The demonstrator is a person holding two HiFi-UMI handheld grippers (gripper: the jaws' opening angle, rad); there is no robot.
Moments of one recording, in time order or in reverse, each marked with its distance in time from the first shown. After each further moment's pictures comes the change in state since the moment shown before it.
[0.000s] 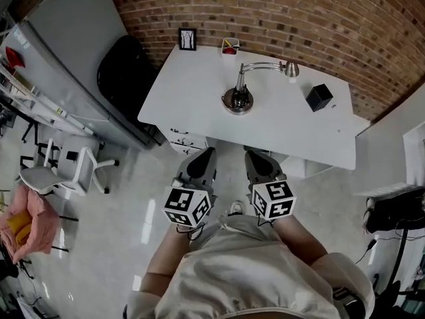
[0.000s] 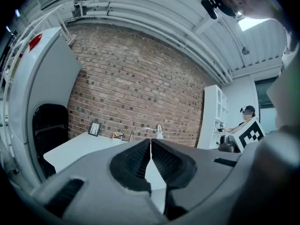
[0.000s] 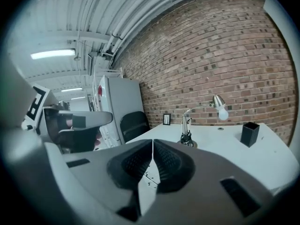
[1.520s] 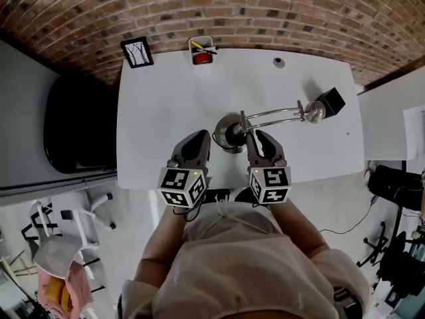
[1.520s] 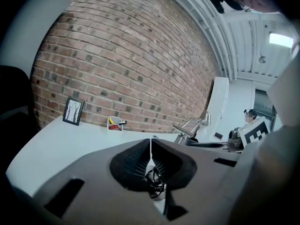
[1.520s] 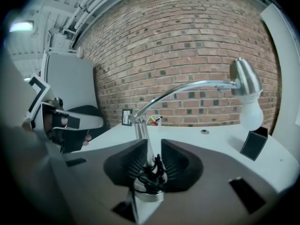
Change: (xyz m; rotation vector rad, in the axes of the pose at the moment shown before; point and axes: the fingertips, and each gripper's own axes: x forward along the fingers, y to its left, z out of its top) left arm 0.304 0.194 -0.031 -0.083 0.274 -0.201; right arm 0.256 -0.185 0.033 0.081 0.084 -0.395
